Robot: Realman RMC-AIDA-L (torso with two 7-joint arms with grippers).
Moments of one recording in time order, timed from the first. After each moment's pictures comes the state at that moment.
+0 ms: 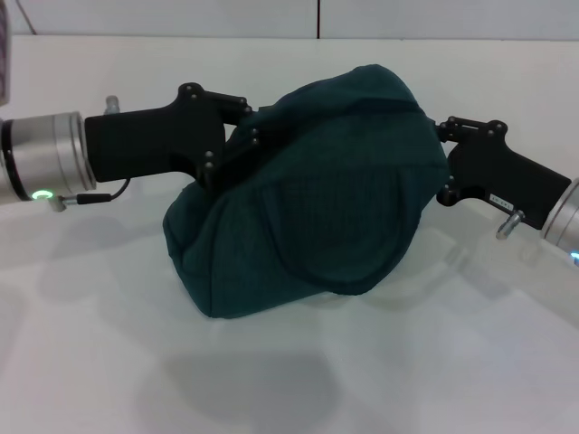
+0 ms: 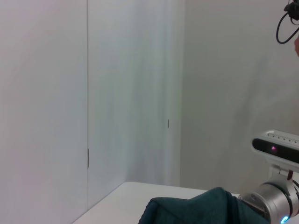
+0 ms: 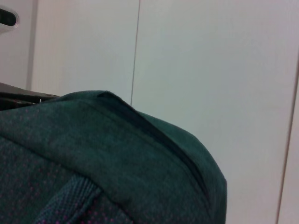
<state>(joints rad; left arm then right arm) -0.80 -2.01 2.84 -0.40 -0.42 1.83 -0.91 0.49 2.03 -1.81 -0.42 -0.46 -1.04 0.53</state>
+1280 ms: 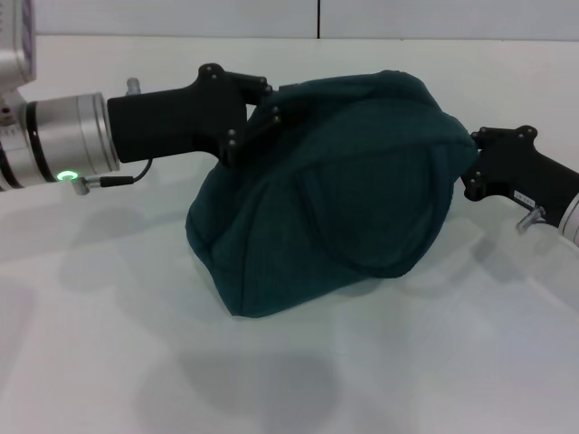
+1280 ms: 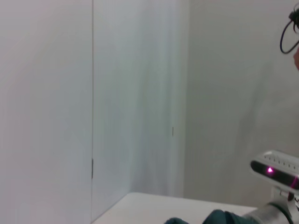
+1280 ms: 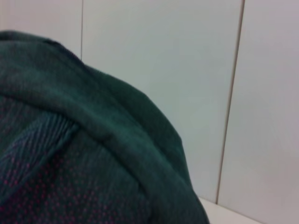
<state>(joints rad) -0.84 -2.02 2.84 -0.39 -0.46 1.78 -0.93 0.48 2.03 -1.76 -0.39 -0.45 -0.92 0.54</state>
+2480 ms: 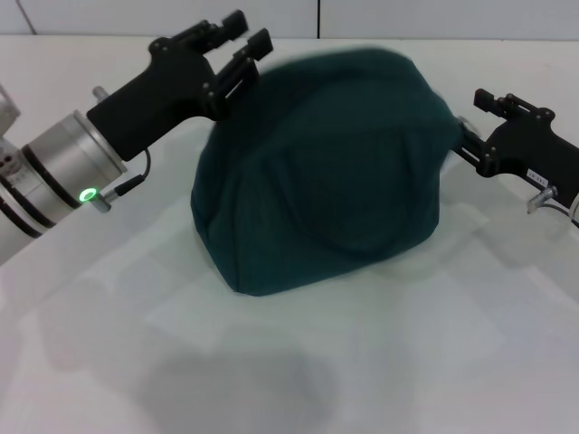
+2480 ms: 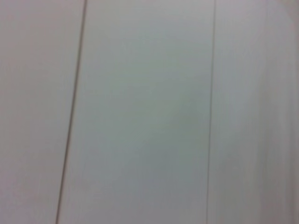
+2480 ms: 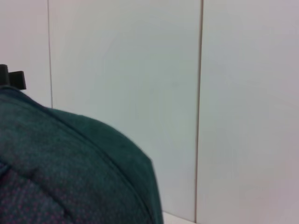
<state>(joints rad) -0.67 -2.09 2.84 -0.20 -0.87 1.61 -0.76 0.49 2.02 -1.74 -0.39 -0.38 -0.93 0.58</state>
